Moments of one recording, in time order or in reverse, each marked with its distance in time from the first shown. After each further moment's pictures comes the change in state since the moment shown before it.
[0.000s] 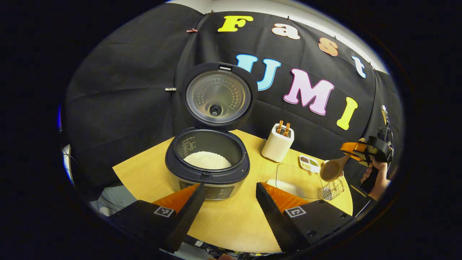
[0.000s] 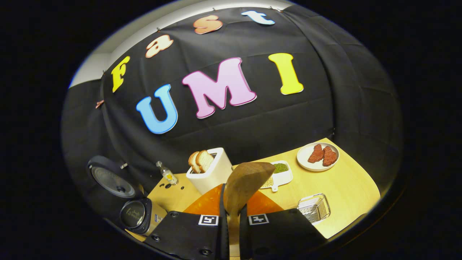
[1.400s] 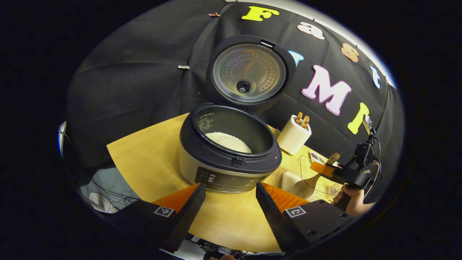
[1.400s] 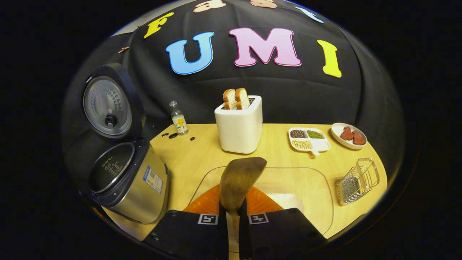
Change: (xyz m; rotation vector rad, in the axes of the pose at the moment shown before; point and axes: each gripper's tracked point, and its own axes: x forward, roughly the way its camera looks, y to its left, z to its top) left arm 0.038 0.060 -0.046 -0.140 0.089 0.028; right arm 0.036 0.099 -0.167 -0.140 0.224 0.032
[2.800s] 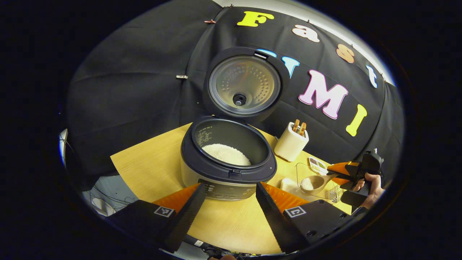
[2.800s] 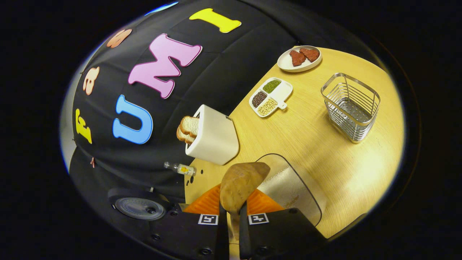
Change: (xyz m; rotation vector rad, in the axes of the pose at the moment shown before) left arm -0.017 -0.008 0.024 0.030 -0.069 0.012; right arm -0.023 -0.088 0.042 0.902 0.074 0.033
